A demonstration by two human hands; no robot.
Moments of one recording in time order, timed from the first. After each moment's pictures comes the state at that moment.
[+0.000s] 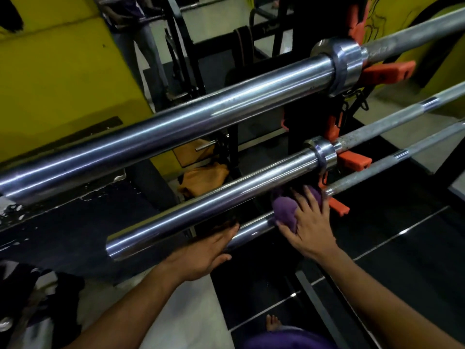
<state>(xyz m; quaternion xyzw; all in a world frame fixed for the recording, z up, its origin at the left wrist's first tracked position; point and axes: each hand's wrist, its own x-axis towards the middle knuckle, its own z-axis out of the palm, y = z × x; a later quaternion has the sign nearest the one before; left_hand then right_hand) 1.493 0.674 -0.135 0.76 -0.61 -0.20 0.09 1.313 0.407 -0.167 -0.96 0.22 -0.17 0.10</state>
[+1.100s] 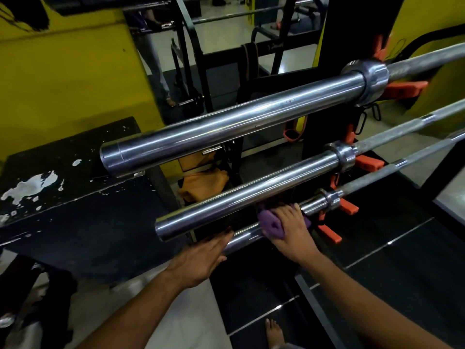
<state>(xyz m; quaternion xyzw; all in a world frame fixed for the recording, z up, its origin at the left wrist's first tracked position) 1.501 0.754 -0.147 0.79 -0.59 -0.10 0.12 1.345 0.489 -0.168 -0.95 0.15 -0.16 0.21</state>
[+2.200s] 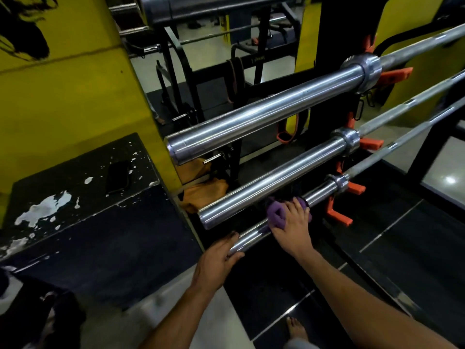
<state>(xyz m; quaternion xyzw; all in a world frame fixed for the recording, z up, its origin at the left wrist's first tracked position) 1.501 0.798 -0.171 0.82 -0.45 -0.14 0.32 1.376 0.582 -0.167 -0.90 0.32 -0.19 0.21</state>
